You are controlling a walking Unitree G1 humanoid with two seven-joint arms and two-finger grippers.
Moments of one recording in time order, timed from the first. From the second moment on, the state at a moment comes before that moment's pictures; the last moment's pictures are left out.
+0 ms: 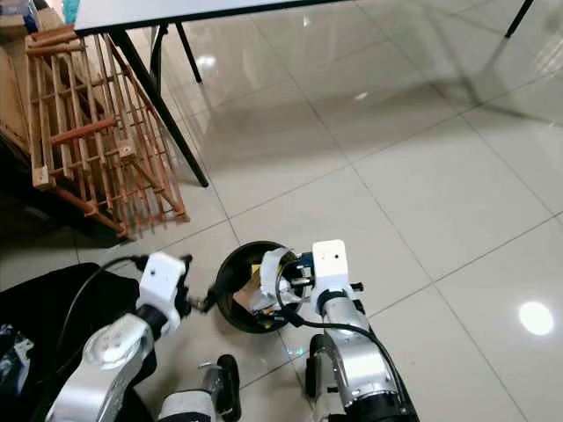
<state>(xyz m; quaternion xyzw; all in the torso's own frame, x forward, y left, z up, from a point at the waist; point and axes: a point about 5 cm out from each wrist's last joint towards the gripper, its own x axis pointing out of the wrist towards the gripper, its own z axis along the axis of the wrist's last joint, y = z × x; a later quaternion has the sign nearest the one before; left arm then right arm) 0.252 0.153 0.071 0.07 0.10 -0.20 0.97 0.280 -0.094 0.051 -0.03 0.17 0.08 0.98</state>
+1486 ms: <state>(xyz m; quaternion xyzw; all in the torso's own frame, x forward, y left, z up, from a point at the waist) 0.256 0.154 0.059 0.07 0.11 -0.20 0.97 0.272 -0.099 0.042 -0.02 0.18 0.06 0.98</state>
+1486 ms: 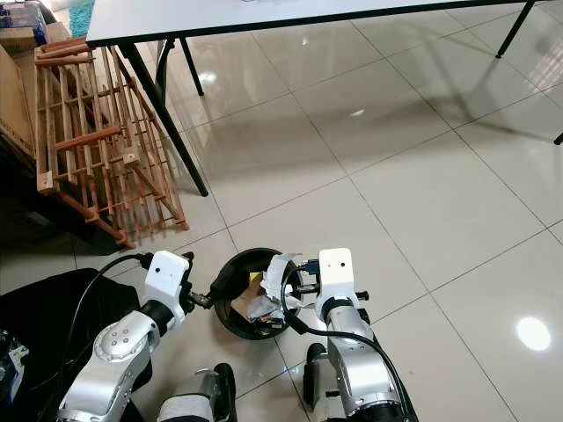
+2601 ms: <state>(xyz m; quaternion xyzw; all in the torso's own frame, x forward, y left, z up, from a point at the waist) 0.255 0.158 0.057 0.08 0.11 -0.20 0.97 0.269 -0.098 0.039 -0.02 0.18 0.05 0.98</state>
